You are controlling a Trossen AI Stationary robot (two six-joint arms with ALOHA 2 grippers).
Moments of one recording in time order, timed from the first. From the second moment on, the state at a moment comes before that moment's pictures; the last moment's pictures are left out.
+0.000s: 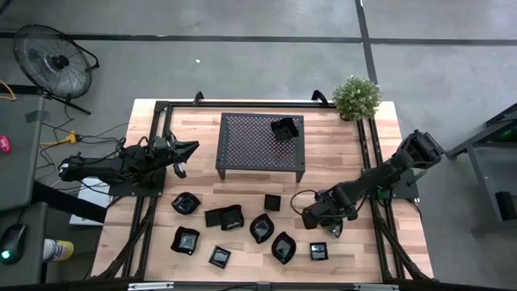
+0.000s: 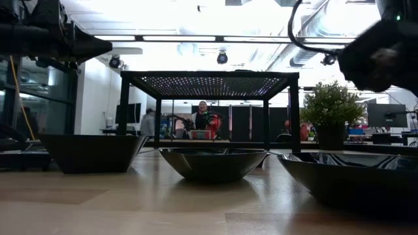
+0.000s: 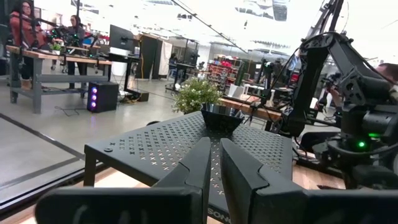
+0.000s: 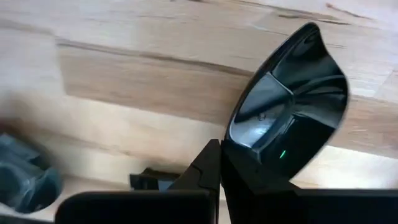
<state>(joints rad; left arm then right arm) -0.03 0.01 0.06 0.15 -0.45 -0.12 0.48 1.57 0.92 -0.76 -0.22 1.87</state>
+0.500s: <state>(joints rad) -0.03 0.01 0.06 0.15 -0.45 -0.12 0.41 1.52 1.10 -1.09 -0.21 1.68</state>
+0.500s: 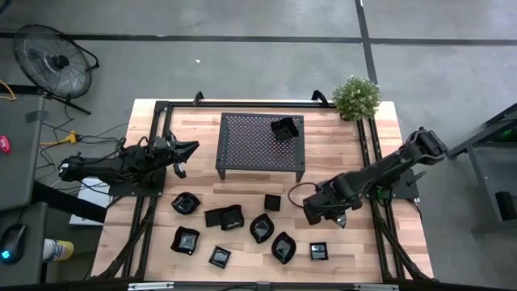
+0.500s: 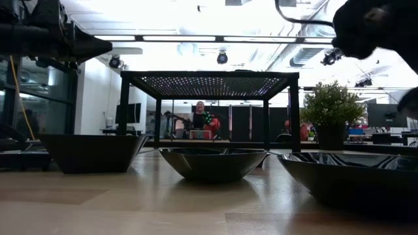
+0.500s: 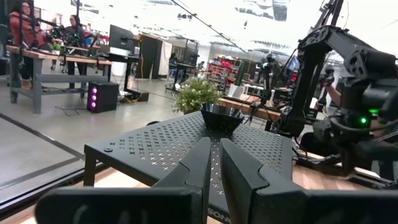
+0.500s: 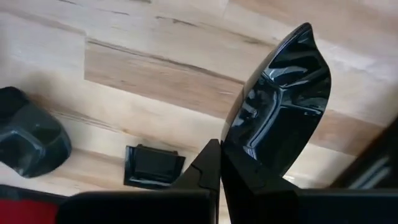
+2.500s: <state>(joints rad) -0.03 0.01 0.06 0.15 -0.45 -0.12 0.15 1.92 2.07 -1.46 0.29 -0.48</state>
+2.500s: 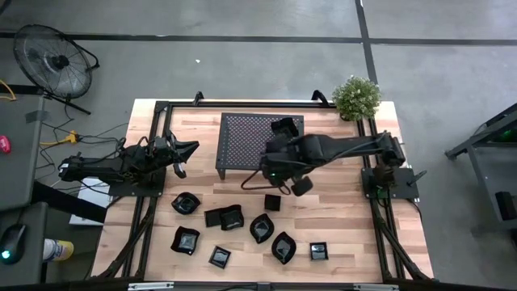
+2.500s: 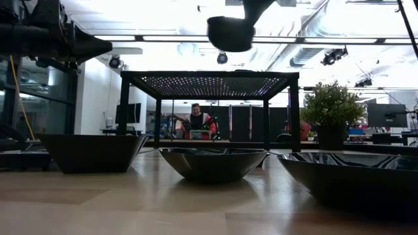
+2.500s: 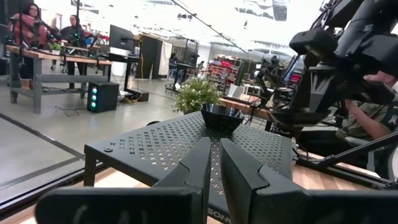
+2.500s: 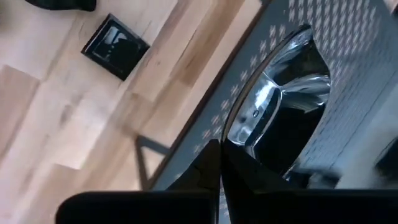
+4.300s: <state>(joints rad) -0.03 0.01 0.06 0.15 -0.45 -0.12 0.06 2.04 2.00 -1.28 0.40 -0.65</state>
